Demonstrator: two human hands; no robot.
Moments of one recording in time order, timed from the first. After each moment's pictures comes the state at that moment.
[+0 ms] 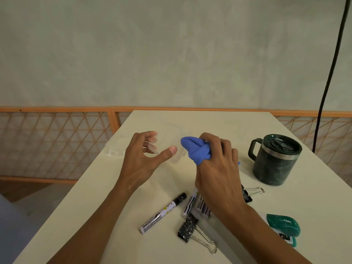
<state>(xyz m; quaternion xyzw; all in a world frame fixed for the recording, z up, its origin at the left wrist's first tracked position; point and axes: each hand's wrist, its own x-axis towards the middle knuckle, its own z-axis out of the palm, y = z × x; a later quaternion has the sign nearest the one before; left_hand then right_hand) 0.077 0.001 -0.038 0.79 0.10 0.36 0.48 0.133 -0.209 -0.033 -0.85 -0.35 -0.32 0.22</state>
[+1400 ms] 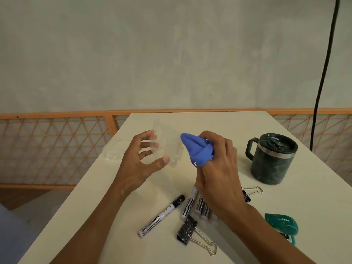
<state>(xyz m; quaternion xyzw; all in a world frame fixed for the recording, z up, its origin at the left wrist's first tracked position) 0.077 0.013 -0.042 0.78 0.03 0.29 0.54 0.133 -0.217 -0.028 -0.80 -0.38 -0.35 0.32</state>
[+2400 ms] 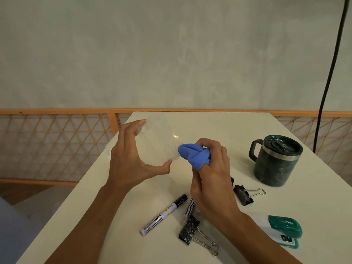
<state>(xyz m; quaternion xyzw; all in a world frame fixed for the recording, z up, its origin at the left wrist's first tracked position) 0.067 0.017 -0.028 0.85 0.01 0.50 0.19 0.121 -0.203 -0.046 -0.78 -0.39 -0.29 0.40</state>
